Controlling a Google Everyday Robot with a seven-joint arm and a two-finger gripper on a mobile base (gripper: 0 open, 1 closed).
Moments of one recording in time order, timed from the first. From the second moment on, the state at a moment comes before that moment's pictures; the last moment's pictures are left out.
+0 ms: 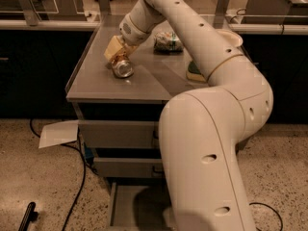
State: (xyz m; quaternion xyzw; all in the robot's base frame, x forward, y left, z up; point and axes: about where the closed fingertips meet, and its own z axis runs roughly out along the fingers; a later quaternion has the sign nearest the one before) arm 0.767 0.114 0.848 -0.38 0.87 0.26 0.20
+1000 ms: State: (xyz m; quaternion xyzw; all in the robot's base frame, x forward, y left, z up) arm 0.699 0.060 0.897 -0.44 0.82 0.31 0.20
